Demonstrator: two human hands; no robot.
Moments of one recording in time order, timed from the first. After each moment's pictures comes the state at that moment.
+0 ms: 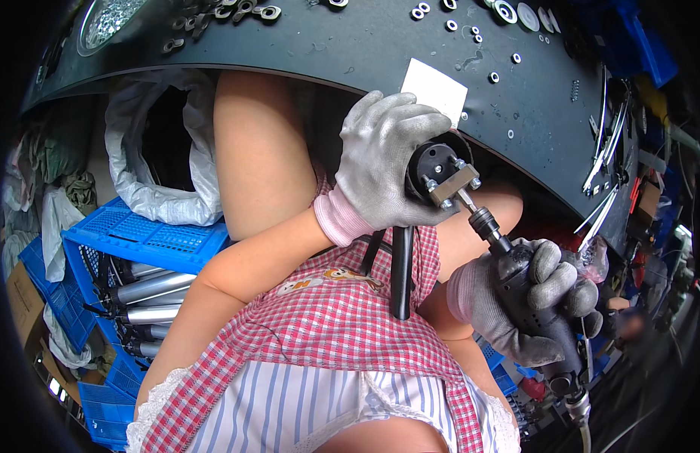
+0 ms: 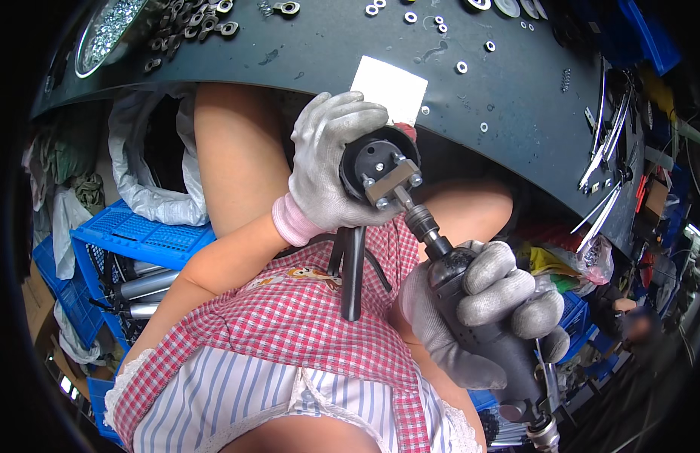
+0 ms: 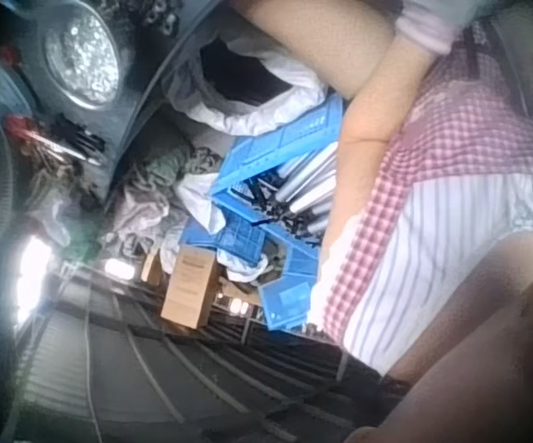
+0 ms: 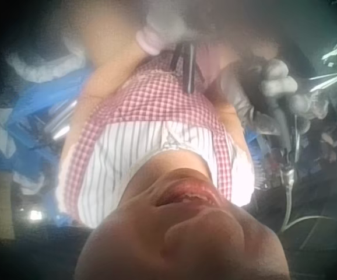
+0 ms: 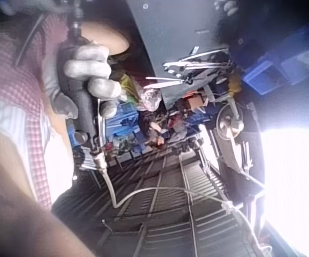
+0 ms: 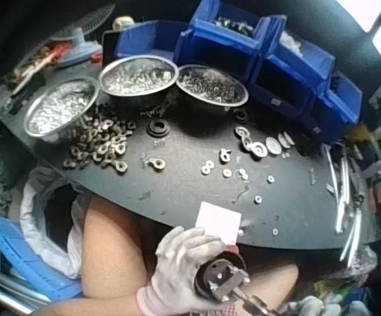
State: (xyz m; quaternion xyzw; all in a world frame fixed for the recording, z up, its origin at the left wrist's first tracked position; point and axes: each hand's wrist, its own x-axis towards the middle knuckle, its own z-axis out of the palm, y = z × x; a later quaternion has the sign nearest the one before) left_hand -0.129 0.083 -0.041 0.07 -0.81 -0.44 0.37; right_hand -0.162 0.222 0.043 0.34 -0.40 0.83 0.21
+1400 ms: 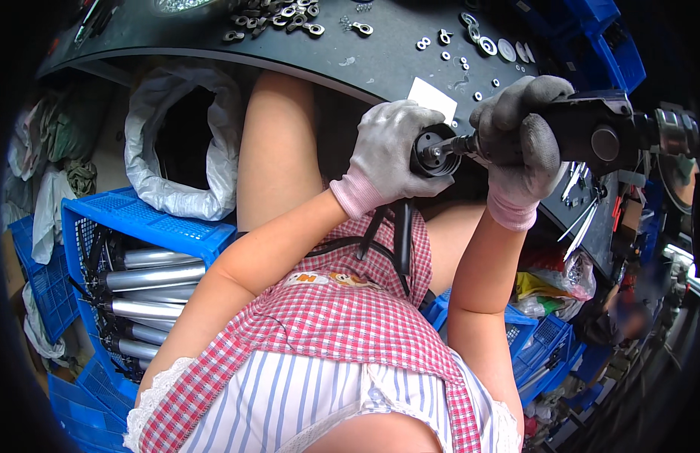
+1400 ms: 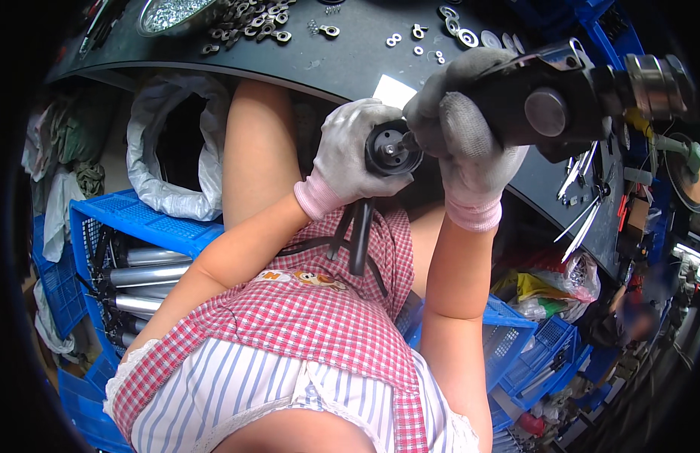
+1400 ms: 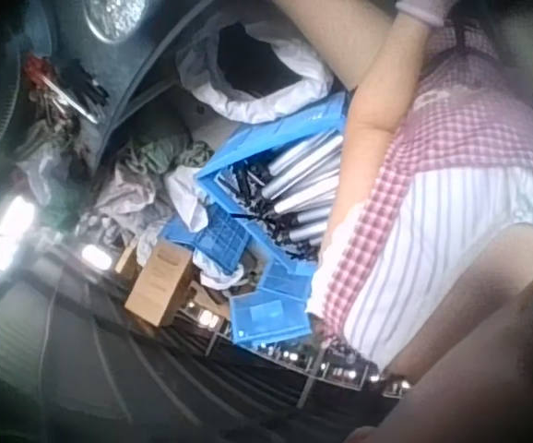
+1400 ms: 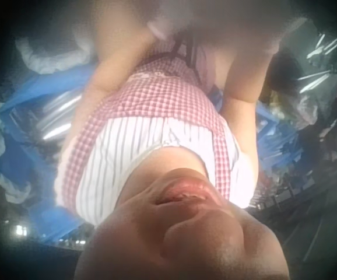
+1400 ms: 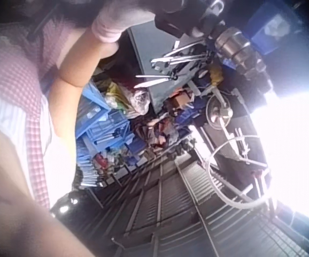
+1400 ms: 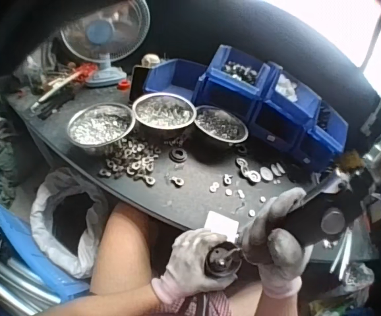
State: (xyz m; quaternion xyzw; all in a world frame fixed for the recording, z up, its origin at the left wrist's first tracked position) left_hand -0.127 0.082 -0.040 0.07 -0.81 -0.43 0.39; right_hand -0.225 0.169 0.073 0.42 -0.44 0.77 -0.20
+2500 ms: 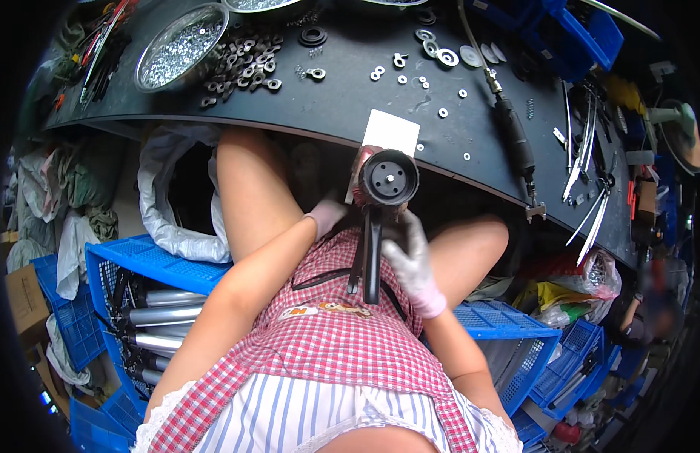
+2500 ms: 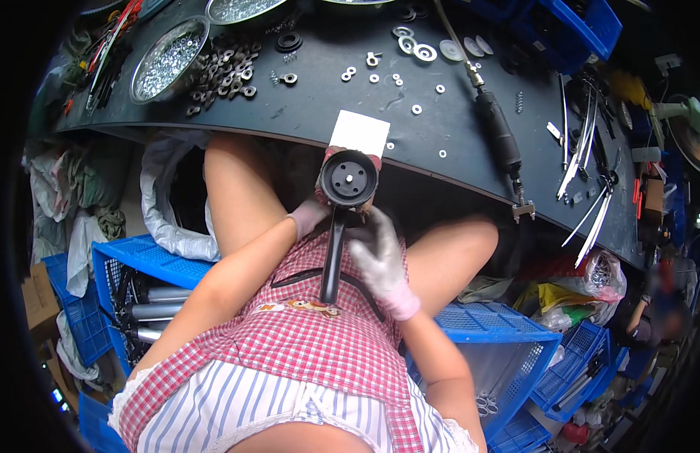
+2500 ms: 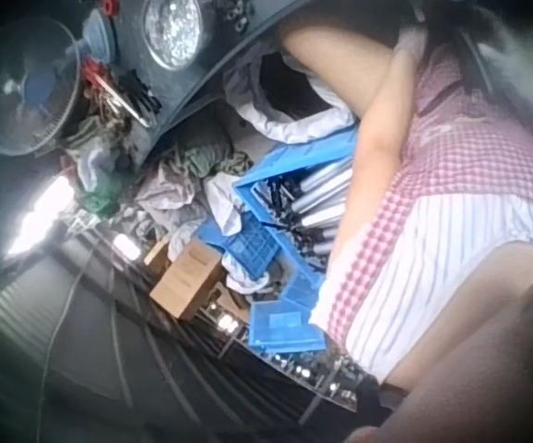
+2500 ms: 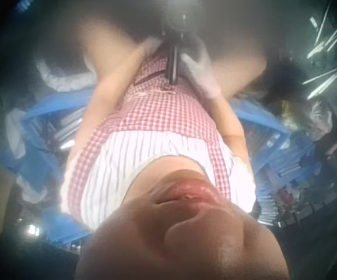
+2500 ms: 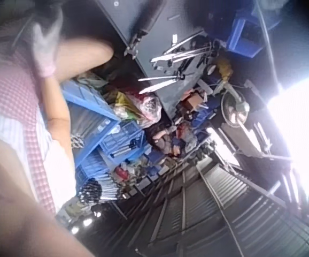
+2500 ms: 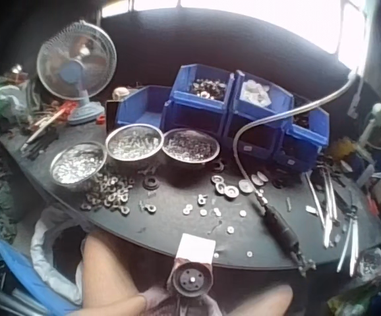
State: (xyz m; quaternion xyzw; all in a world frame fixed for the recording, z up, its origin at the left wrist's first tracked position) left_hand -0.109 0.078 -0.253 0.24 -0.67 -0.69 -0.13; right_hand -0.134 0.267 -0.068 0.14 -0.64 0.70 -0.31
